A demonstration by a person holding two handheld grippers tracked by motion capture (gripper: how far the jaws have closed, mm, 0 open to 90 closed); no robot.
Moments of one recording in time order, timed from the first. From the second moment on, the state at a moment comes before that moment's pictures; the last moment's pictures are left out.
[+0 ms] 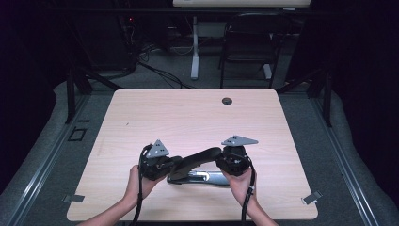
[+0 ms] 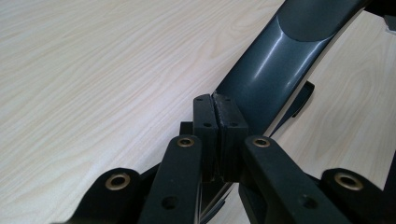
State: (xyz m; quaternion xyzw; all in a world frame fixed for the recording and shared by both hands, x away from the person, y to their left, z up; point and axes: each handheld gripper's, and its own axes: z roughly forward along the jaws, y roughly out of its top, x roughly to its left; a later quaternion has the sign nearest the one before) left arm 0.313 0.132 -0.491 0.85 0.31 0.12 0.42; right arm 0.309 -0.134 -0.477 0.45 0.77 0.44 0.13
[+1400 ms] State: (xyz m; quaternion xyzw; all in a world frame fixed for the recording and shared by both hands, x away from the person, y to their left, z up) left arm 0.312 0.108 -0.504 0.86 0.29 0.12 0.40; right arm 0.306 -0.179 -0.532 0.49 0.76 0.40 0.12
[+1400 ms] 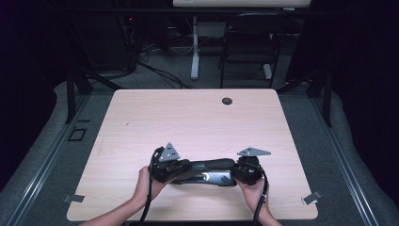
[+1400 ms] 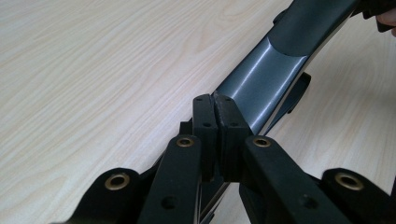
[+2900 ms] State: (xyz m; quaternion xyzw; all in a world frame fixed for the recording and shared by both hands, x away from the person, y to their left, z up) left arm 0.326 0.174 -0.497 0.82 0.39 0.13 0.40; right arm 0.292 -0.189 -0.504 0.48 0.76 0.37 0.24
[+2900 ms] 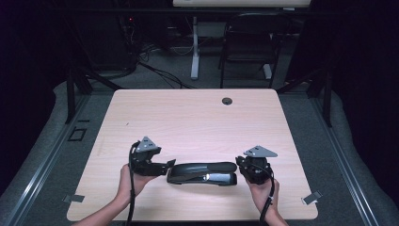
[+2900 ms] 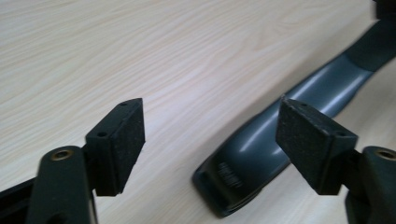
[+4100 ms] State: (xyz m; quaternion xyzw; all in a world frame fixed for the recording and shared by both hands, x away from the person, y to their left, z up) left arm 0.332 0.202 -0.503 0.81 0.42 0.13 0.39; right arm 0.278 -0.174 -0.509 0.45 0.79 0.36 0.20
